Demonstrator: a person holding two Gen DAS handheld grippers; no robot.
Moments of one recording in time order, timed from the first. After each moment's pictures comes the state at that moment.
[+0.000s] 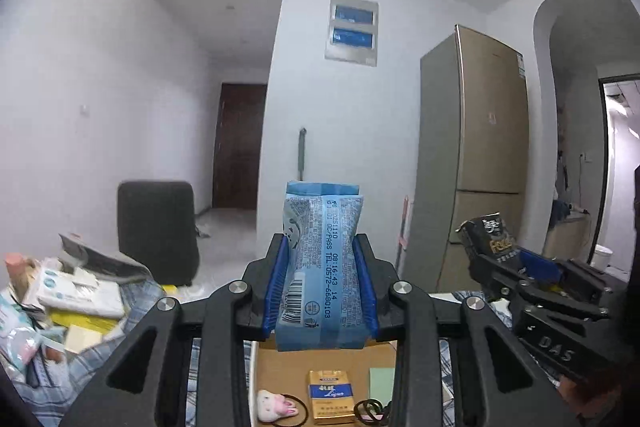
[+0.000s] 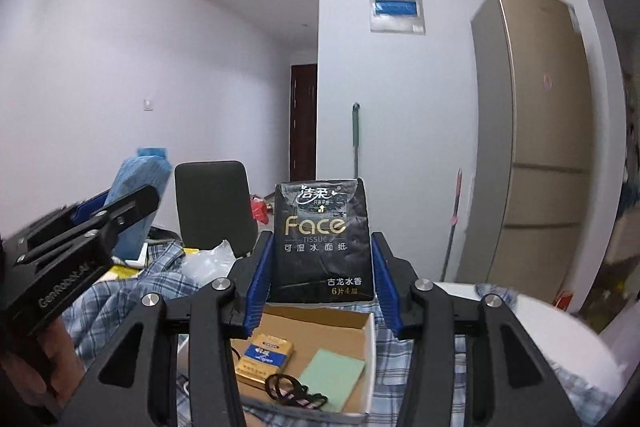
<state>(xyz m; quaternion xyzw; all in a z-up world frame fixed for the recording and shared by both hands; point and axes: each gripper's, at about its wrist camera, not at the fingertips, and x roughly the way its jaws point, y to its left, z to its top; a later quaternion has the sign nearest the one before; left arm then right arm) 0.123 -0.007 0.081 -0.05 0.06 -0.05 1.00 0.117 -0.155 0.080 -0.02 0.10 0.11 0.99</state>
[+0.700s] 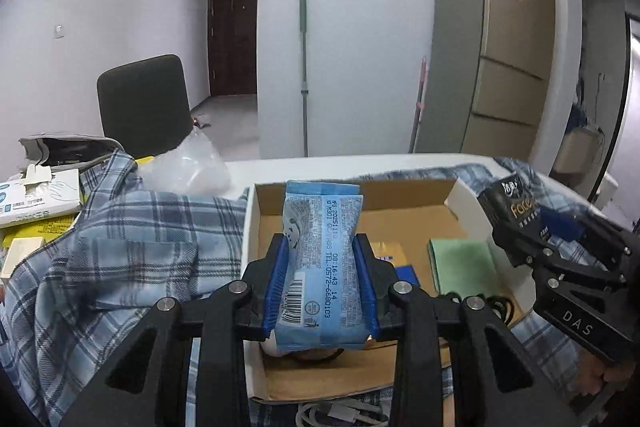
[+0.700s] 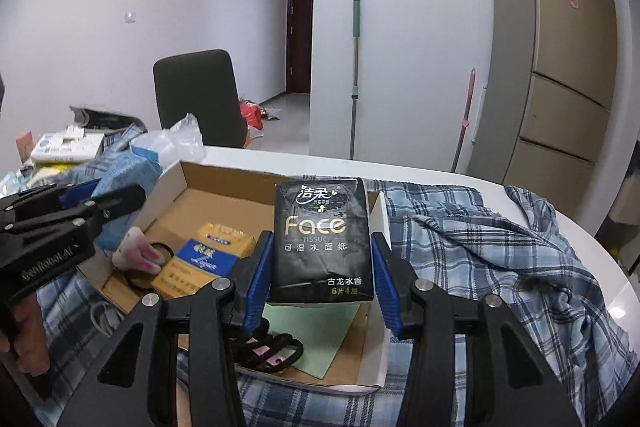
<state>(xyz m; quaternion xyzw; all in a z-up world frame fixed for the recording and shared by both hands) 0.225 -0.001 -0.059 -0.01 0.28 -0.04 0.96 0.198 -0.157 -0.050 -0.06 0.27 0.10 0.96</state>
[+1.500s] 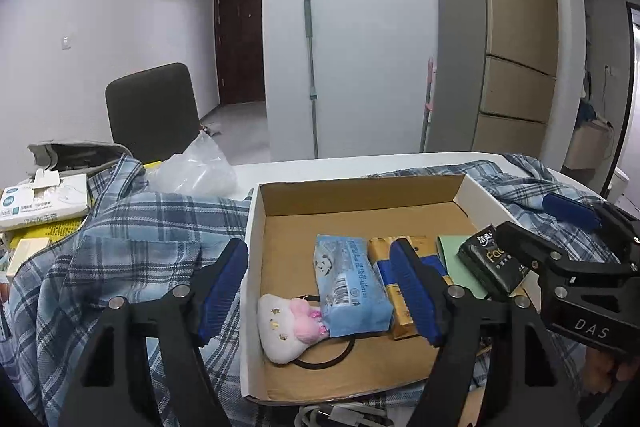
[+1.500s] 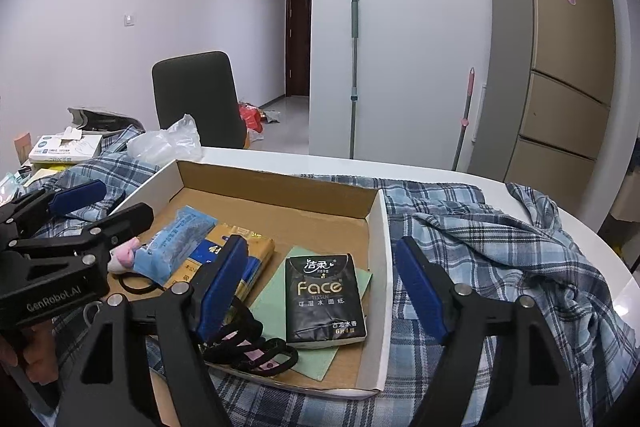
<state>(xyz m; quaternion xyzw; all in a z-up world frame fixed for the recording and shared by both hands) 0.217 -0.013 -0.060 0.00 0.26 -0.03 0.96 0.202 -0.159 -0.055 -0.05 0.26 0.10 0.96</state>
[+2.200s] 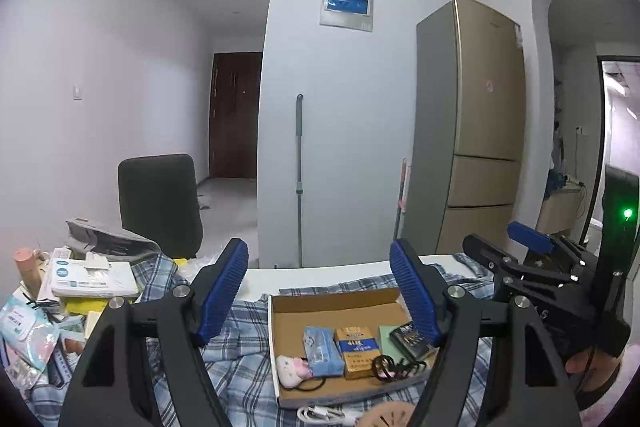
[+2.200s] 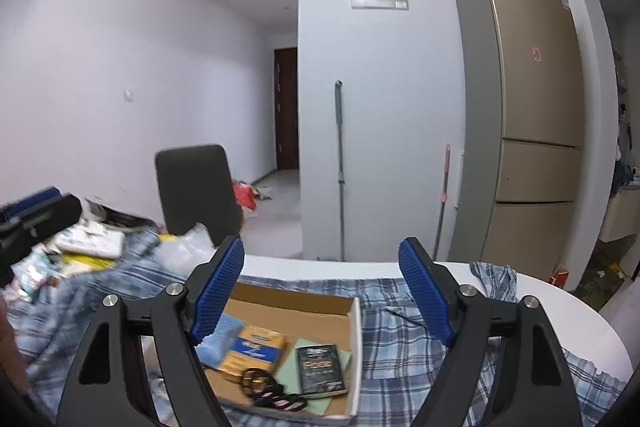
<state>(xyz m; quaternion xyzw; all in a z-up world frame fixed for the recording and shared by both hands) 0.101 0.005 0.086 -0.03 0.12 -0.06 0.99 0.137 -0.167 0.063 -0.01 0.13 0.08 0.99</state>
